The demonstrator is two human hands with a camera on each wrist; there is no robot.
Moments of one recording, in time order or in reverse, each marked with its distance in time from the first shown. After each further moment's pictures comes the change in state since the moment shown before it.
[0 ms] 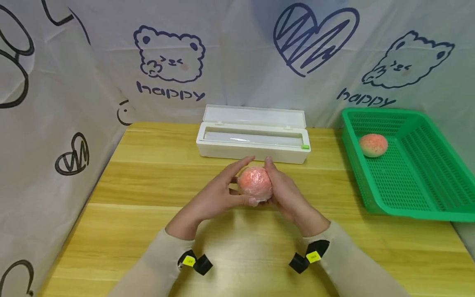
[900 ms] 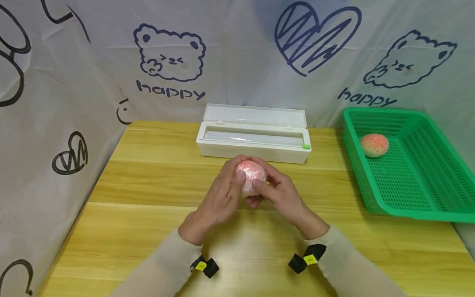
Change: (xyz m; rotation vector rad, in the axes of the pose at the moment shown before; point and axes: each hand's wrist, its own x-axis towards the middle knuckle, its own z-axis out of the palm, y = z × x) left_hand 0.004 -0.014 0.021 0.304 0.292 0.345; right_hand -0.009 0.009 0.001 -0.097 -0.128 -0.341
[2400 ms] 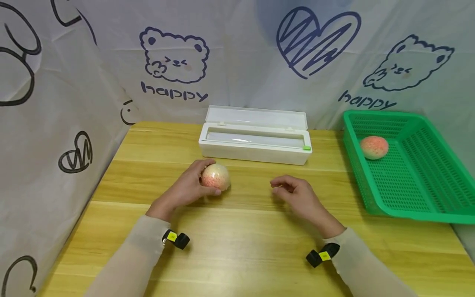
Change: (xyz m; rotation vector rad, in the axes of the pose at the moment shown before) left_hand -0.007 -0.085 -0.070 0.022 -0.235 -0.401; right_hand -0.012 0.040 -0.050 -0.538 0.162 0.104
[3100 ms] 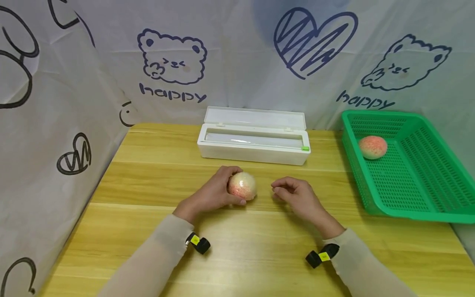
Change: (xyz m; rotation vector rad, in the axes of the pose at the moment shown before) left_hand 0.022 0.024 0.054 0.024 -0.106 0.100; right_hand -0.001 0.006 -0.003 0.063 0.003 0.046
